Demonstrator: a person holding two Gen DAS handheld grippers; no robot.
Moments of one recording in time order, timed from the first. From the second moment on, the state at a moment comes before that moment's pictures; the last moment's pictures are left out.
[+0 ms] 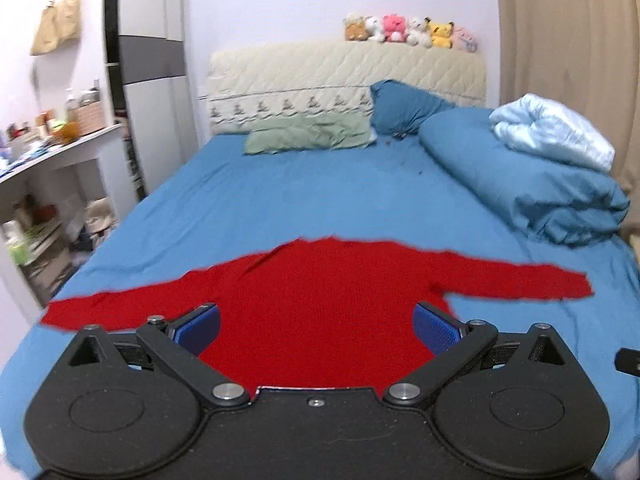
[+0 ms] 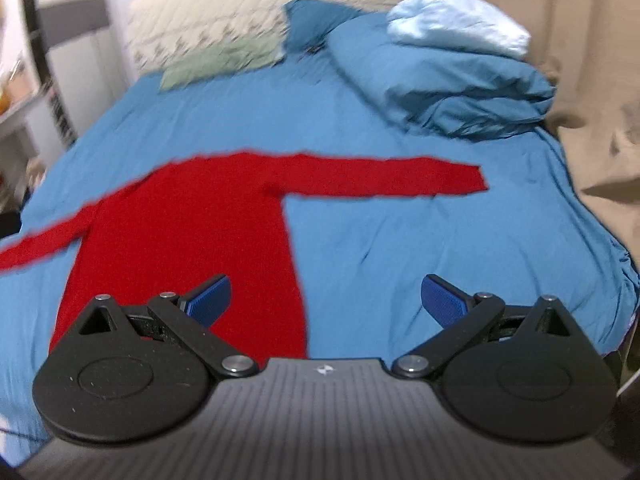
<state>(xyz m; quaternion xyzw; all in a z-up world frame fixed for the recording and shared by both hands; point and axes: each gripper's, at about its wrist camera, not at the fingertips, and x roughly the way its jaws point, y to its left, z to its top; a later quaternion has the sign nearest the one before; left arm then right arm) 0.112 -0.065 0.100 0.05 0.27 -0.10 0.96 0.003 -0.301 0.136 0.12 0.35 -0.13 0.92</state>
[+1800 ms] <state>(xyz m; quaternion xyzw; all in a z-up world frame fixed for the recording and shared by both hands) 0.480 -0.118 -0.013 0.01 0.47 -0.14 0.87 0.376 -0.438 0.040 0.22 0.24 -0.16 0.93</state>
